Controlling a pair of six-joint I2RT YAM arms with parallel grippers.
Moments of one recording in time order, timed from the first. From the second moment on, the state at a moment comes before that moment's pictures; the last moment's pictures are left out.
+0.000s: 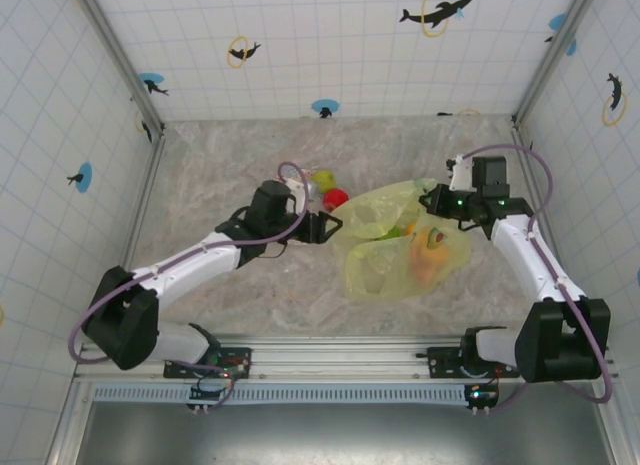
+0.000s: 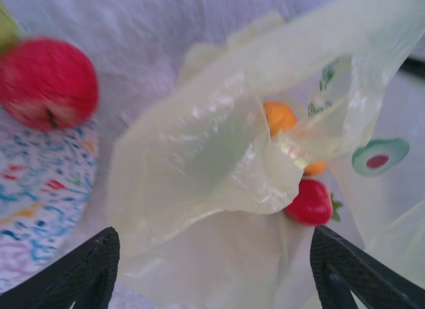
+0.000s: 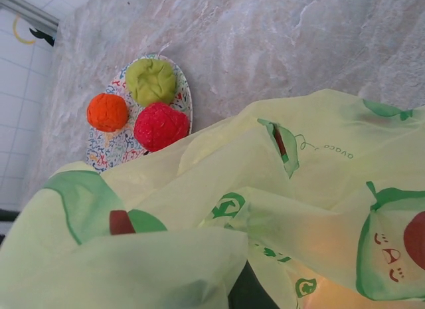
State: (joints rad) left arm -0.65 1.35 0.83 -0.07 0.39 -0.46; right arm 0.09 1.26 0.93 -0.50 -0.54 0.32
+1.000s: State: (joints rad) left arm -0.49 1.87 1.22 -0.23 -0.18 -0.34; right arm 0.09 1.28 0.90 -0.46 -0.57 0.33
